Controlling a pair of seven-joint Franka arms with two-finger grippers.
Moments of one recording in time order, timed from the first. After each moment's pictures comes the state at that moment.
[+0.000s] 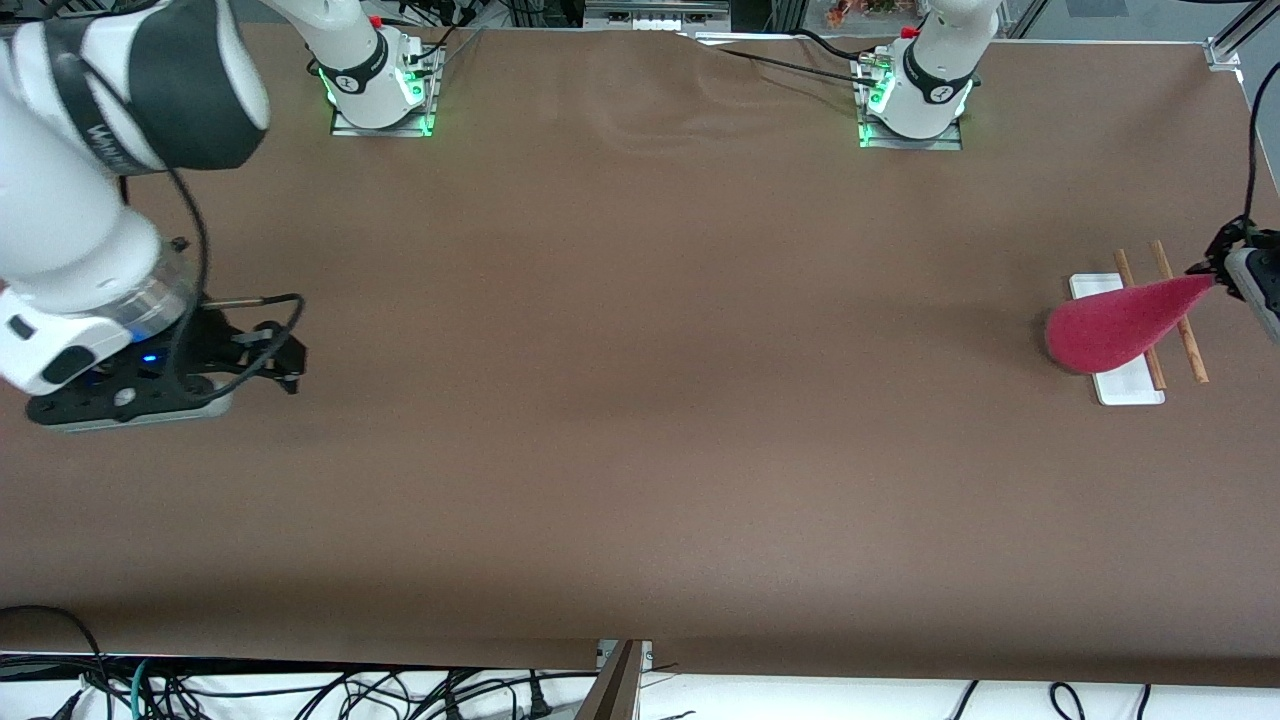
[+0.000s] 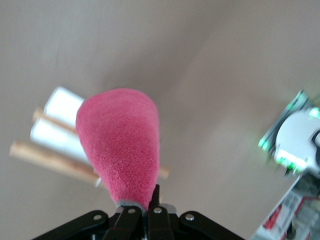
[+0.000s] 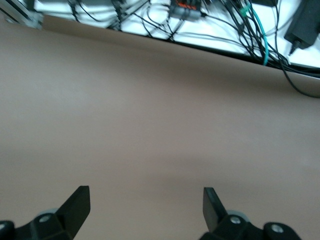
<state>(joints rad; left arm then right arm) 0.68 0.27 -0.31 -1.67 0.24 1.56 1.25 0.17 0.46 0.05 -1.05 -0.15 1.63 0.05</state>
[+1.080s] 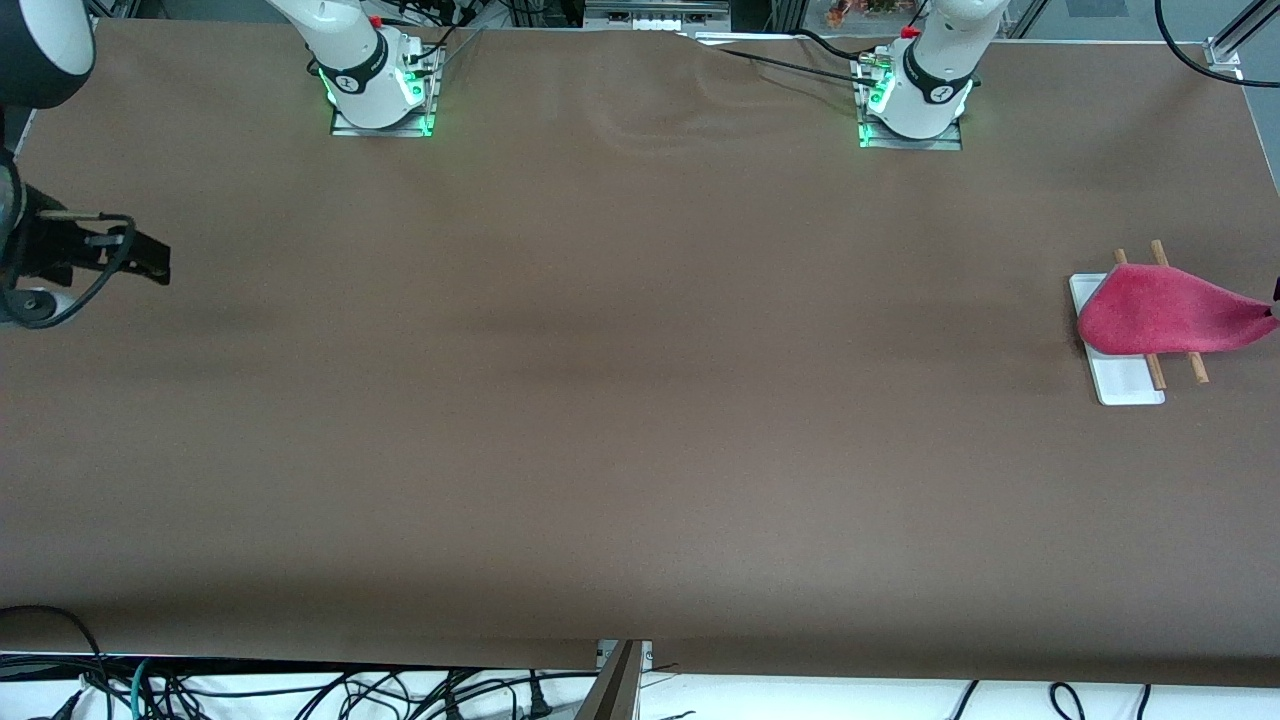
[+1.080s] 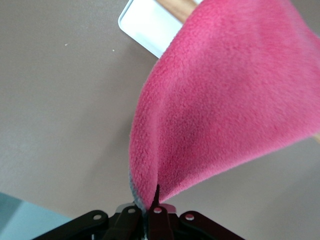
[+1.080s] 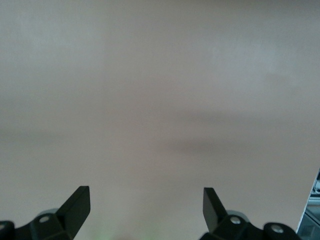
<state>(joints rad) 0.88 0.55 -0.30 -1.63 0.51 1.98 1.26 -0.01 0.15 0.05 -1.46 -0.15 1.48 -0.05</state>
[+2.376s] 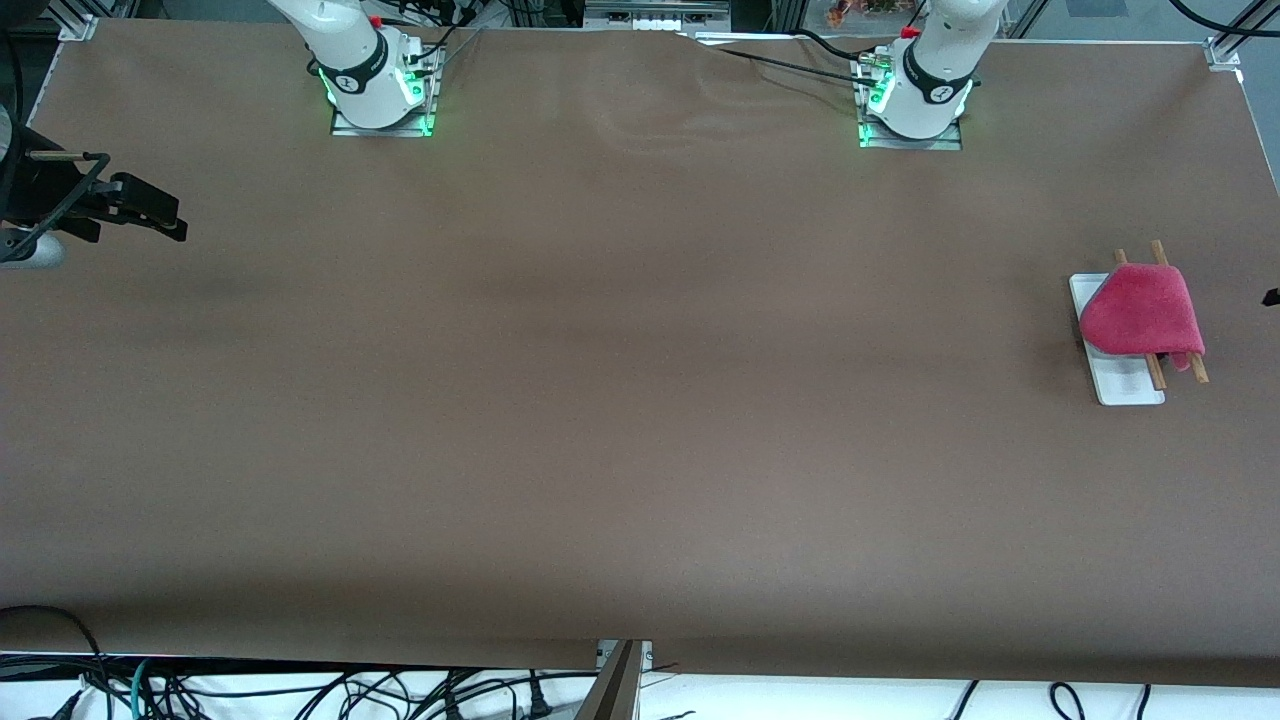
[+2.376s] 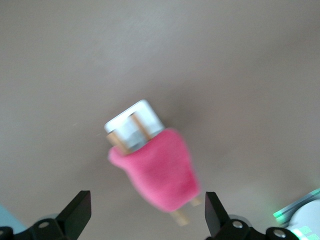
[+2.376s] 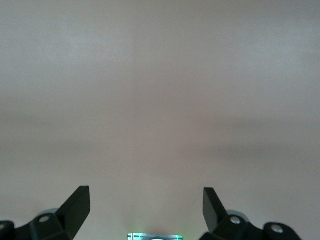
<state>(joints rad) 0.83 0.44 -0.57 -1.35 0.26 1.52 0.76 -0.04 0.04 0.04 -1.55 0.01 1.49 -0.02</state>
